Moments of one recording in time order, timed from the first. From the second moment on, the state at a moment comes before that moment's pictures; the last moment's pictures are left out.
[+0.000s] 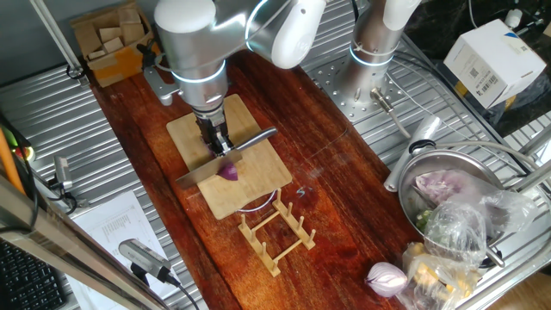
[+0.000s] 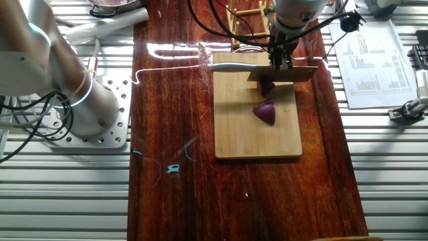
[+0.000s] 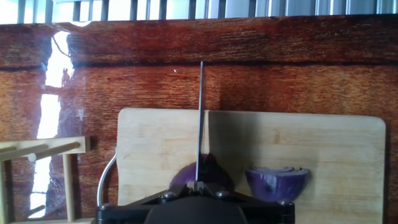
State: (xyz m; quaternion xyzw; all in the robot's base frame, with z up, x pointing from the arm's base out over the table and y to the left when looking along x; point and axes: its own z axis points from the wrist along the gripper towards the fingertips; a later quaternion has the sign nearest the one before) arm 0.515 0.085 0.120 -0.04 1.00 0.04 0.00
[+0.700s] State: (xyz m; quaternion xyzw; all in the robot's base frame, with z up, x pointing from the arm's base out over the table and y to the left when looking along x) arm 0.513 0.085 0.120 -0.05 1.00 0.04 0.00
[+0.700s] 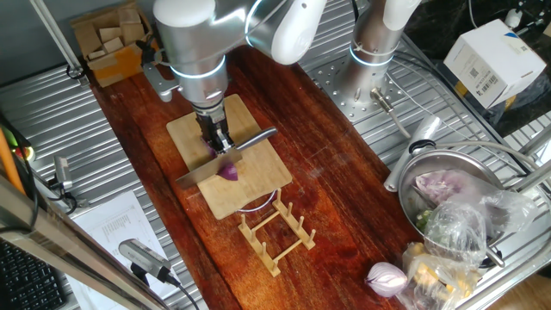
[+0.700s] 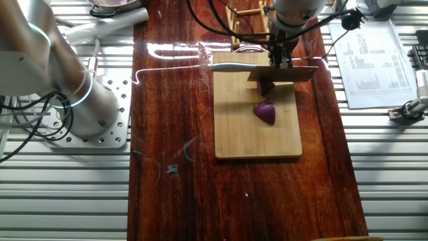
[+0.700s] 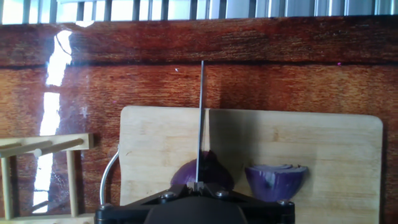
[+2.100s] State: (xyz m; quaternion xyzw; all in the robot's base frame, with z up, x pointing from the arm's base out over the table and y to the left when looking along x) arm 0.508 0.080 0.115 -0.05 1.00 0.05 0.01
